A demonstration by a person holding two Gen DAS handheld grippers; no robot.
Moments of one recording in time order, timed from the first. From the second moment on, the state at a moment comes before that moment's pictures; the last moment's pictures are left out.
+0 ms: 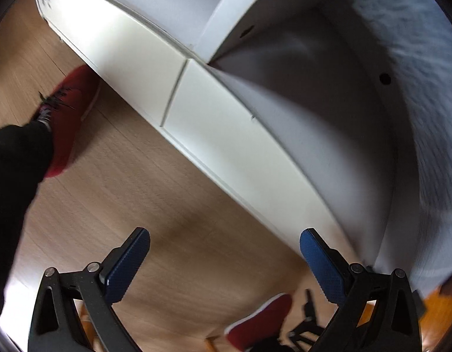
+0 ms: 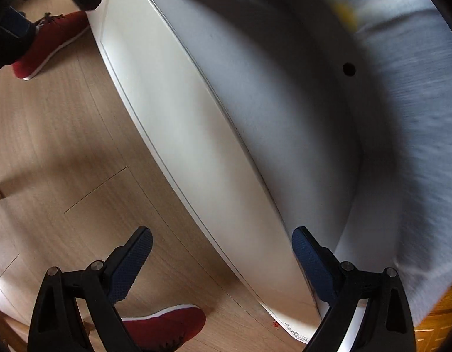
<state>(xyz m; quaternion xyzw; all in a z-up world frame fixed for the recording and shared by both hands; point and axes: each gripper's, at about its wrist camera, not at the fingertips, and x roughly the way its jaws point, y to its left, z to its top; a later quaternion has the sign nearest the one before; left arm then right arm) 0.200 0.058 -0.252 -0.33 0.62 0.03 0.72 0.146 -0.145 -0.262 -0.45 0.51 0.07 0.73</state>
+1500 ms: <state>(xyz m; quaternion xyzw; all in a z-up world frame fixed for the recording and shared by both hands) 0.195 0.057 -0.276 -0.30 0.67 0.05 0.67 0.139 -0.133 -0.262 -0.43 0.59 0.19 0.66</state>
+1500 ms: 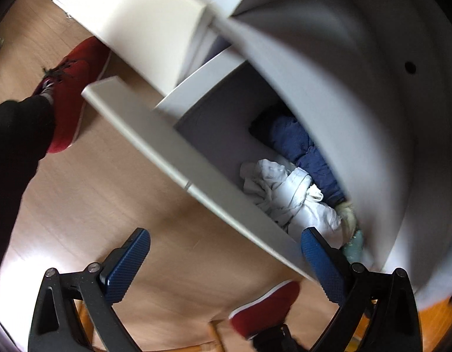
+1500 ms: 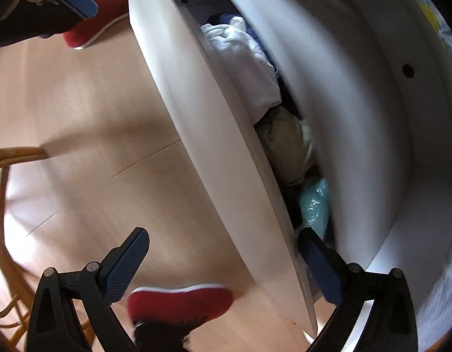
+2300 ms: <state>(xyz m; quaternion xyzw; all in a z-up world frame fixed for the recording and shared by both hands) 0.116 0.052 -0.281 -0.15 0.74 0.11 0.65 0.043 -0.104 -0.218 -0.36 0.67 0.27 0.59</state>
